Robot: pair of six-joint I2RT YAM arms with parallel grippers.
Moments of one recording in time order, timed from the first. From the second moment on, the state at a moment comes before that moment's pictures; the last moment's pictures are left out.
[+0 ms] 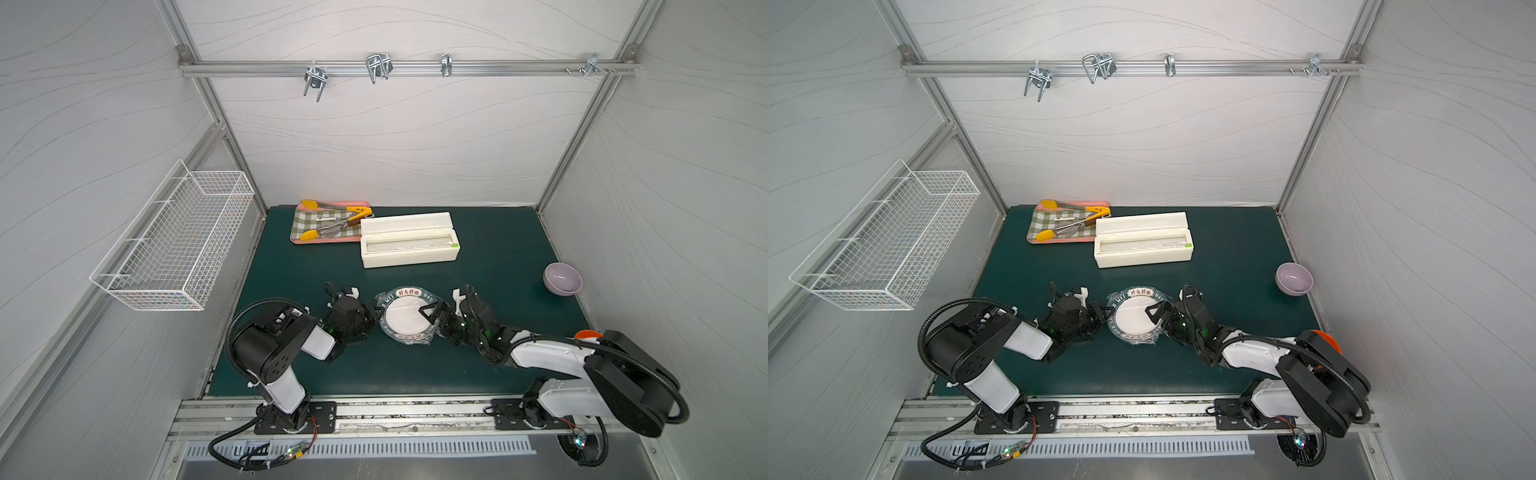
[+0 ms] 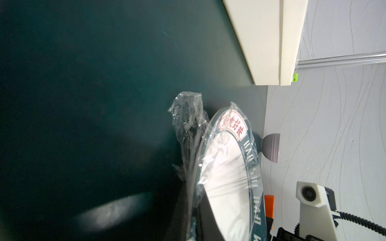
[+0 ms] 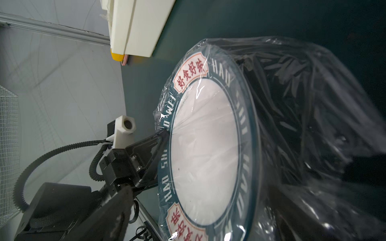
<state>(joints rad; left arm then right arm) -0.51 1.67 0.29 0.83 0.22 -1.22 0.81 1.25 0.37 0.28 -0.14 1.21</state>
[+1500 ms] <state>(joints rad) -0.51 1.68 0.30 0.84 0.20 -1.21 0.99 1.47 0.29 0.70 -0.12 1.13</state>
